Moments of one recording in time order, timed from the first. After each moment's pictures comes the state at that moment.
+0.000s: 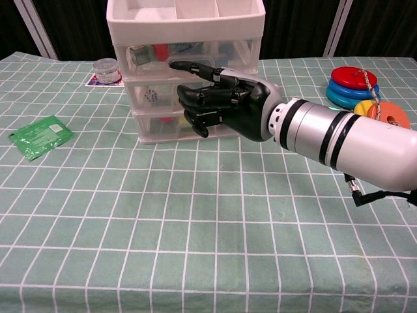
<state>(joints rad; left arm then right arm) -0.02 -1.16 -0.01 -1.55 1.52 1.56 0.04 0.79 -1.75 0.25 -1.39 -1.43 0.80 1.23</state>
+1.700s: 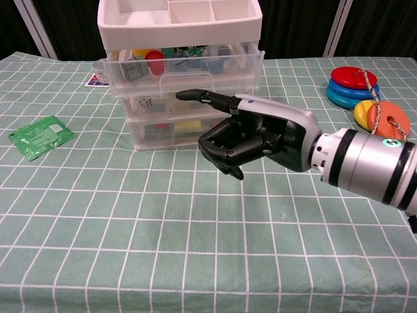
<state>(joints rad) 0.00 -1.16 -0.01 -1.54 1.53 1.57 0.04 0.73 -1.59 0.06 -1.59 -1.55 0.92 0.84</state>
